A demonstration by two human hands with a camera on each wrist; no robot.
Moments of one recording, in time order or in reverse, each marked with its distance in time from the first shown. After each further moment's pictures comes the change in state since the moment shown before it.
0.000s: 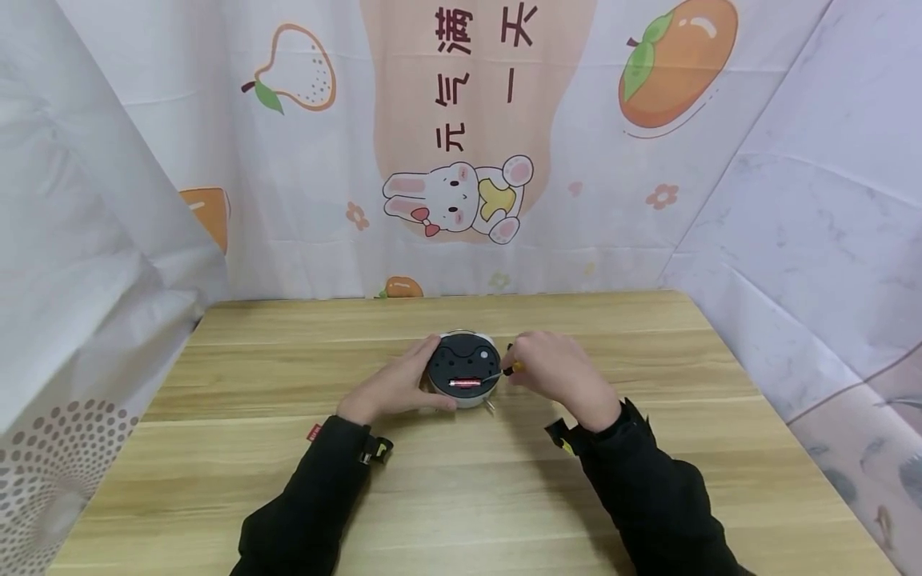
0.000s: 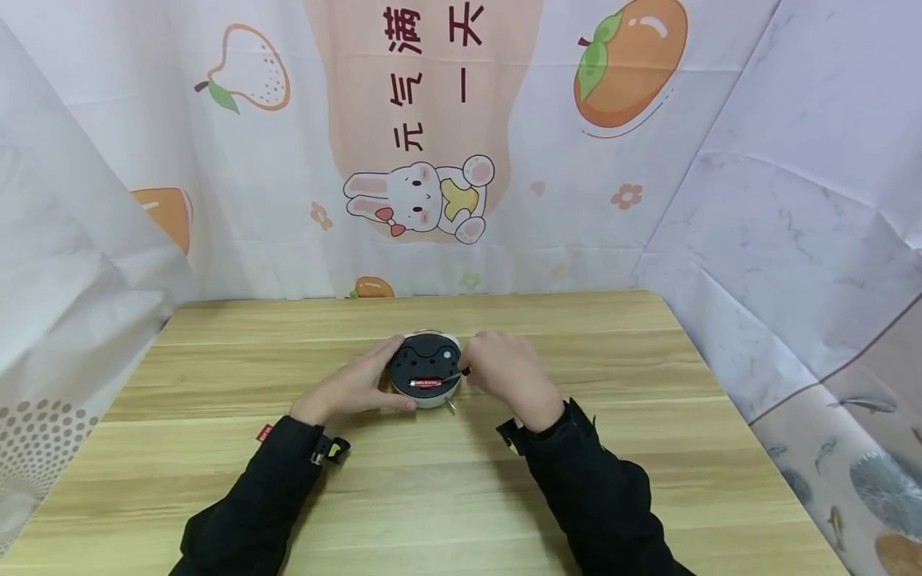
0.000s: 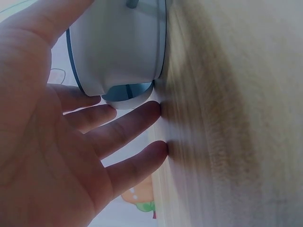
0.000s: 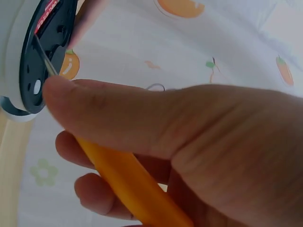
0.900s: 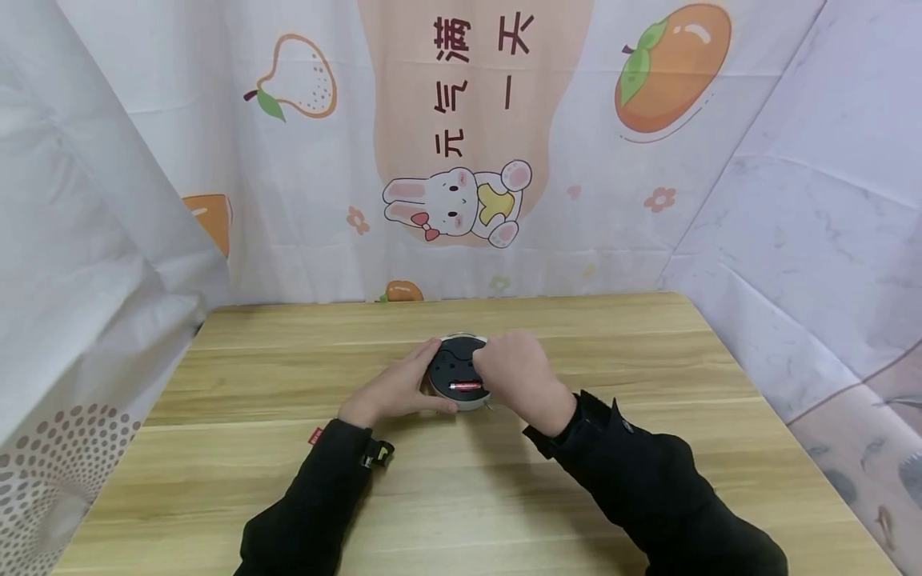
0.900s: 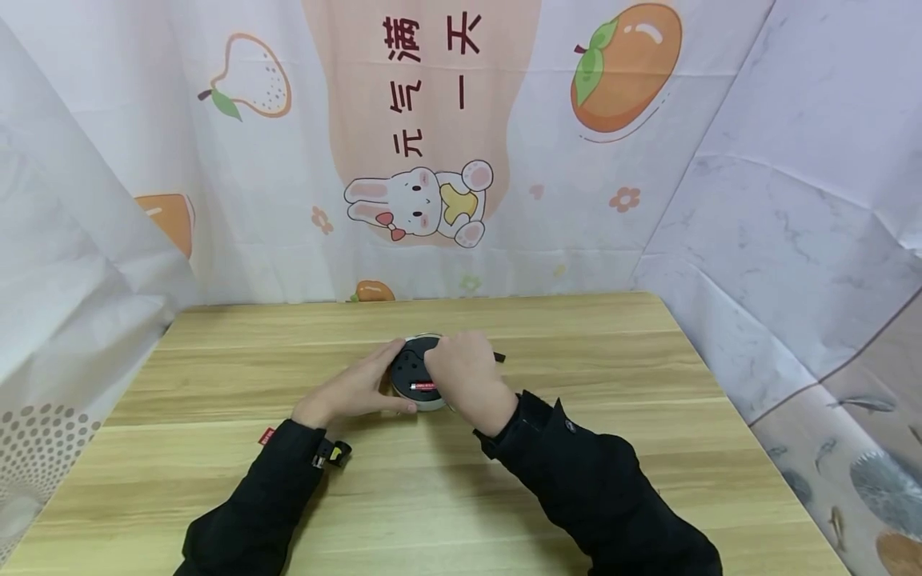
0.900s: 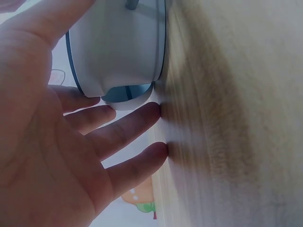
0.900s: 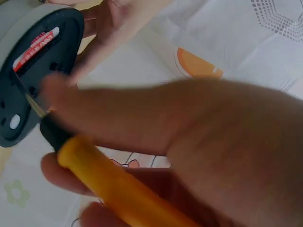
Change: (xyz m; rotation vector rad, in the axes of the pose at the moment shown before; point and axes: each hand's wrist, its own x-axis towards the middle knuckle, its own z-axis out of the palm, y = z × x) left_hand -0.001 0.003 -0.001 0.006 -0.008 -0.012; right_hand 0.019 -0.055 -0.005 -0.611 0.048 -0.052
